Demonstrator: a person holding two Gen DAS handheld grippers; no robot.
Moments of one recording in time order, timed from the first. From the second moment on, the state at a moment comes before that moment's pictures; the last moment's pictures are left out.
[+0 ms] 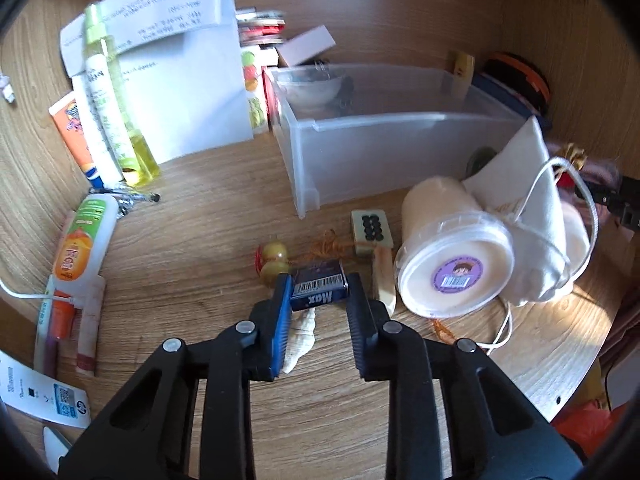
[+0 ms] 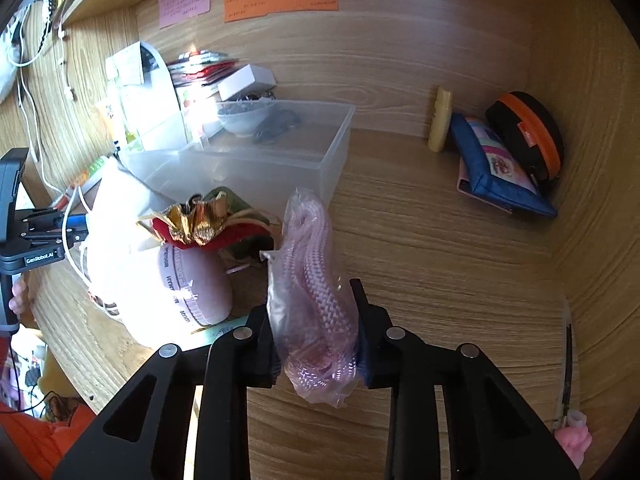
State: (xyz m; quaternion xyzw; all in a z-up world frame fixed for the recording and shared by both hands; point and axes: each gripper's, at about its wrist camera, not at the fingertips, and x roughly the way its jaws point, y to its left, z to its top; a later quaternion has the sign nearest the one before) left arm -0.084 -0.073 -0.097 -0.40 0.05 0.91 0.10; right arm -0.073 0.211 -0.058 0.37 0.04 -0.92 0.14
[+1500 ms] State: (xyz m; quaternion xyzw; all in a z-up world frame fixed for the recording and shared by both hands) left arm -0.117 -0.067 -0.009 -0.27 -0.01 0.95 0.13; right arm -0.116 0.208 0.065 0.24 0.02 -0.96 0.15
